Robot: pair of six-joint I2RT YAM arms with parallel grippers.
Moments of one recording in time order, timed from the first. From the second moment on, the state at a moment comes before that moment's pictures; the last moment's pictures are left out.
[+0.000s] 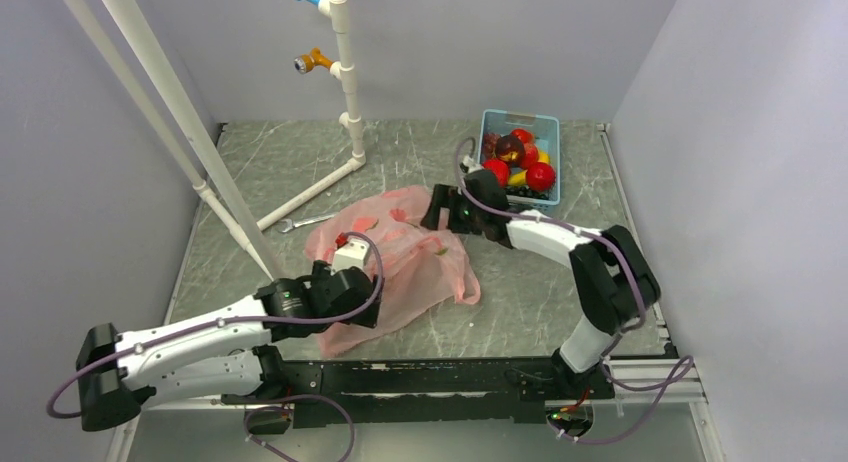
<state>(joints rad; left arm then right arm) -1.11 0.96 0.67 -0.73 -0.47 -0.72 0.51 1.62 0.90 0.01 -0.16 0.58</state>
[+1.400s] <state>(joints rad) -1.10 0.37 1.18 -0.51 -0.18 -0.27 0.52 0.49 1.02 -0.20 0.35 0.23</state>
